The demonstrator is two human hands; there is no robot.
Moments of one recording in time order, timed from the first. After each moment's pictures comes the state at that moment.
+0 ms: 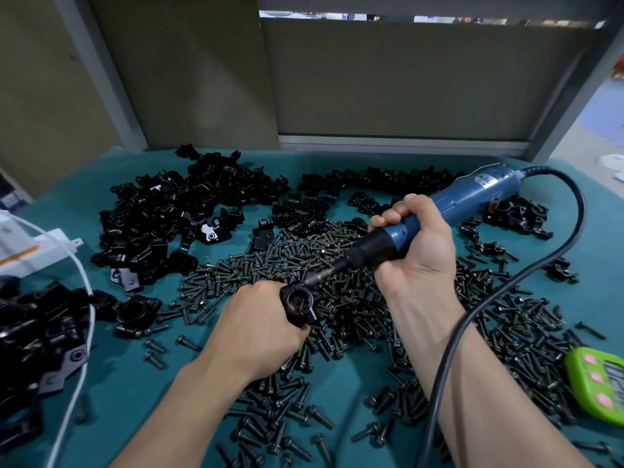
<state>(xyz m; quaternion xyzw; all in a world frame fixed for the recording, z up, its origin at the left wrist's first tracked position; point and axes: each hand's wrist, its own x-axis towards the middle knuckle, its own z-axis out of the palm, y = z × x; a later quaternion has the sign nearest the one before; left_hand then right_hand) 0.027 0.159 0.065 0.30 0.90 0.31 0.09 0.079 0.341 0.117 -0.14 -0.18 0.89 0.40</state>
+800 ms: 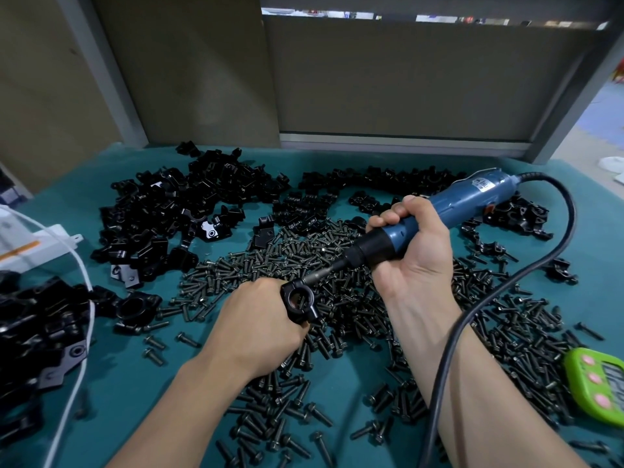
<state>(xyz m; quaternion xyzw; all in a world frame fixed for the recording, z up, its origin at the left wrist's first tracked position) 0.027 0.160 0.064 0.31 0.90 0.31 0.07 0.079 0.339 0.114 -0.13 -0.17 0.90 0.39</state>
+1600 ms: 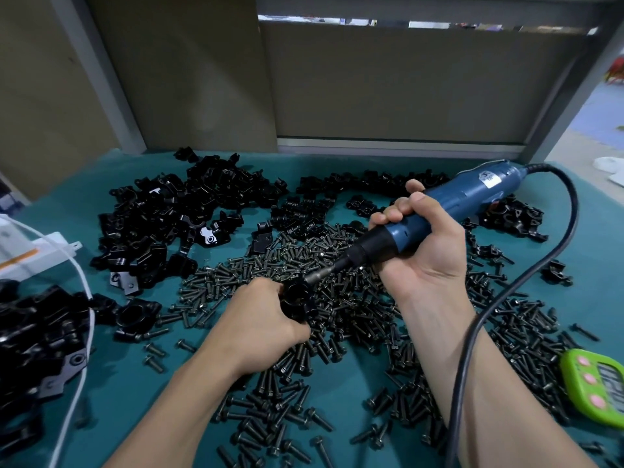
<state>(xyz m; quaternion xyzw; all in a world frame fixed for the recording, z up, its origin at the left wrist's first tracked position) 0.020 0.157 0.074 0.29 0.83 0.42 0.22 0.089 0.349 0.121 -0.06 -0.20 0.92 0.34</state>
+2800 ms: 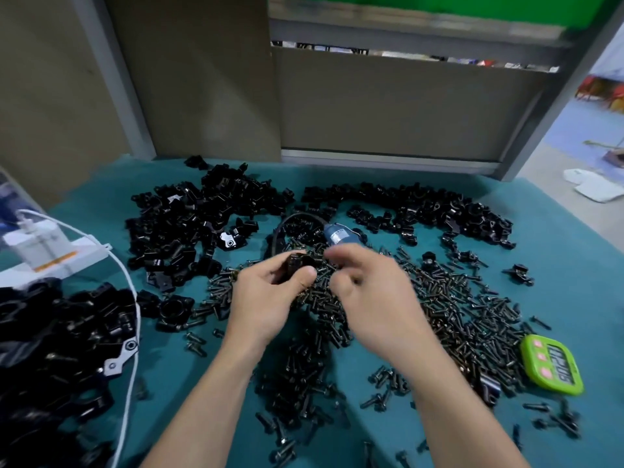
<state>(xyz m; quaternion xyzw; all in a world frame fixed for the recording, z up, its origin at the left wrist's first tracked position) 0.013 0.148 0.076 0.22 0.70 0.67 0.13 0.134 0.257 0.143 -0.24 -0.87 0.37 0.20</state>
